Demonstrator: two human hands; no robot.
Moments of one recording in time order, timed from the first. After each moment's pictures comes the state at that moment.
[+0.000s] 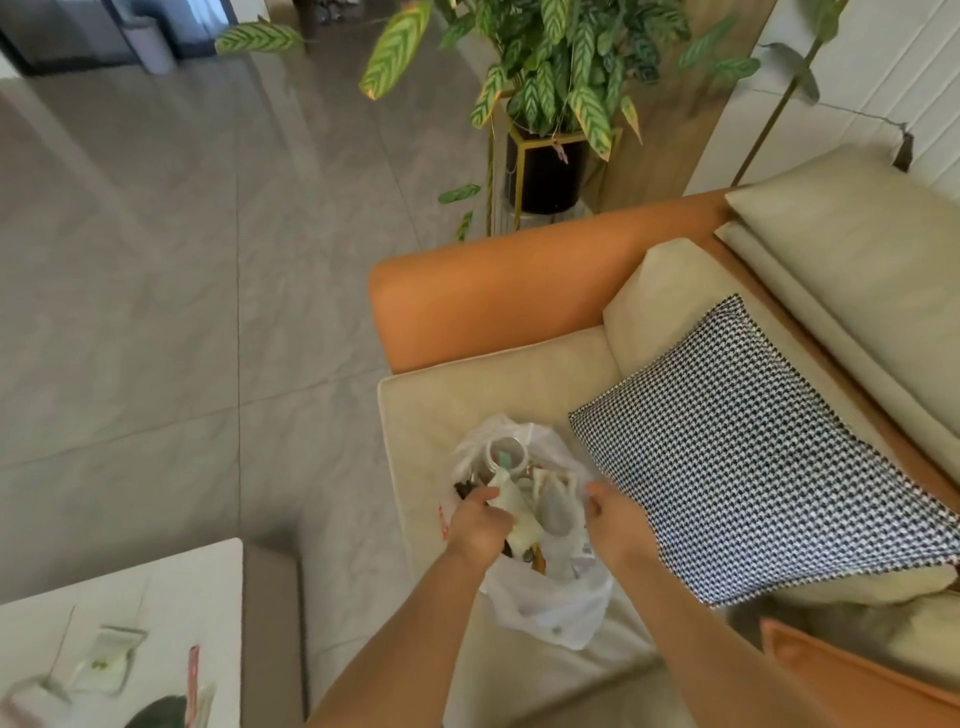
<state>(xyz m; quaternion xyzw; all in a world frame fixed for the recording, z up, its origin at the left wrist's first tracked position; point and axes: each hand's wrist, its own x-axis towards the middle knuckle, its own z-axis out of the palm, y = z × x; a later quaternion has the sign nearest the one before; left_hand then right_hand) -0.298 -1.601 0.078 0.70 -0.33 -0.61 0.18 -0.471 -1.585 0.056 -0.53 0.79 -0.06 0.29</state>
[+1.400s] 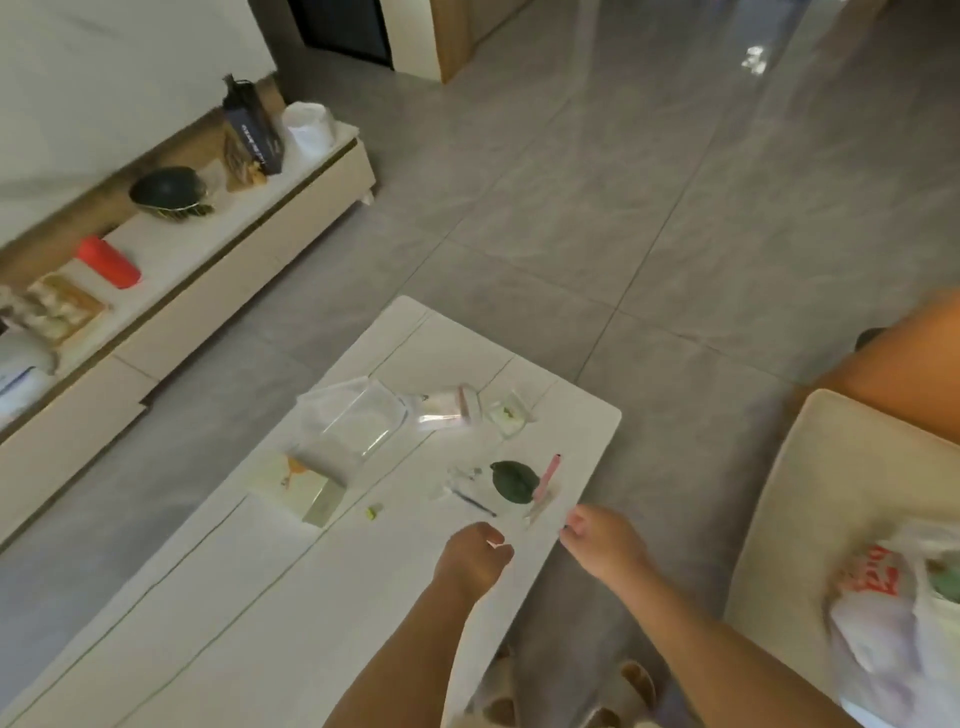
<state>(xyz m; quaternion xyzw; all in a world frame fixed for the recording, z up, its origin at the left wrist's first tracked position) 0.147 -1.245 0.045 0.85 -0.14 -0.47 0.19 0.033 -1.384 0.037 -0.81 0.42 0.19 0.35</state>
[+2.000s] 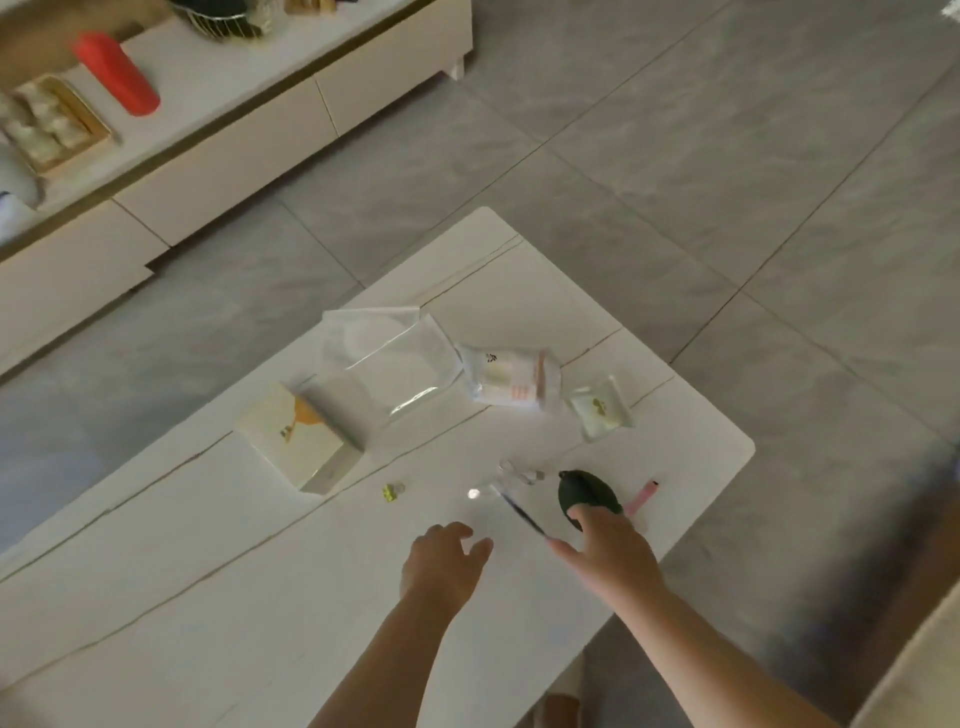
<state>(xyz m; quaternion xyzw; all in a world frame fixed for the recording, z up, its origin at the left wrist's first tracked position) 0.270 -1.205 -0.123 0.89 -0.04 -0.42 0.18 0.186 -1.379 -0.116 -0.89 0.28 0.28 0.24</state>
